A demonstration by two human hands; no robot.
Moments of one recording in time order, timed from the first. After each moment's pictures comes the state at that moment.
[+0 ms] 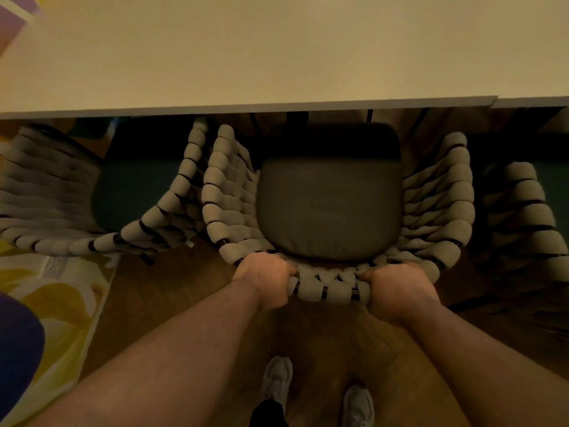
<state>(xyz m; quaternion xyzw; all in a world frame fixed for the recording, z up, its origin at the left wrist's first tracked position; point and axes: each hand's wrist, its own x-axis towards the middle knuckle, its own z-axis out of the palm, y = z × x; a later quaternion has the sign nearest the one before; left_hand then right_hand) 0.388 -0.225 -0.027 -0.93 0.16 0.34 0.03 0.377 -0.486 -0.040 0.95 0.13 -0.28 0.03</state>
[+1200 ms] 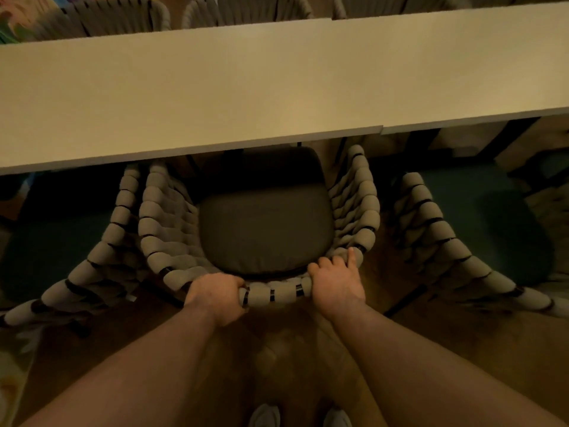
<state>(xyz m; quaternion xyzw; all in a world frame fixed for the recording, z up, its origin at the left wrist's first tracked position) 0.408 -0.229 -0.031 -0.95 0.10 0.31 0.01 0.382 -0.473 -0.041 0.98 0.02 -0.22 0.00</state>
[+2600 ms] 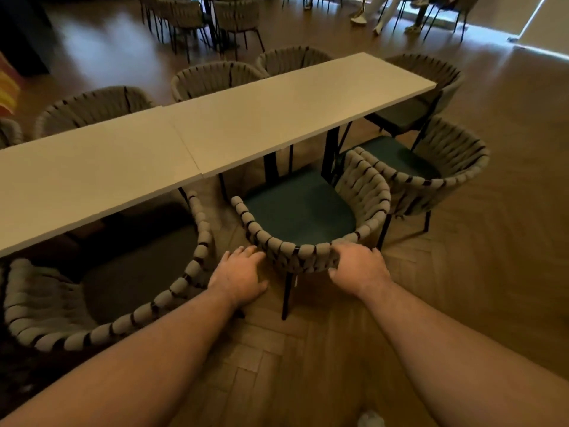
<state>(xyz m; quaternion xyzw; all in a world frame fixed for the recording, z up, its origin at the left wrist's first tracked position) 0.246 -0.592 0.156 -0.91 0.36 0.20 -0.03 0.108 -0.810 0.187 0.93 -0.30 -0.13 -0.16</state>
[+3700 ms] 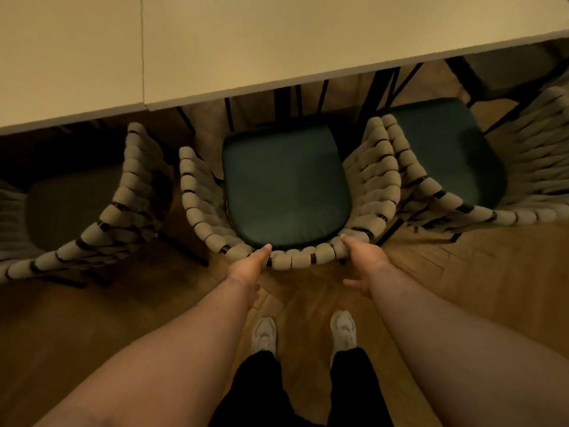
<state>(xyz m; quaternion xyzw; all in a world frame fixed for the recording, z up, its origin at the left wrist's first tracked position) 0.247 -0.887 0.005 -0.60 -0.43 0.36 -0.57 0.214 -1.117 0.043 0.56 -0.59 -0.19 -0.55</state>
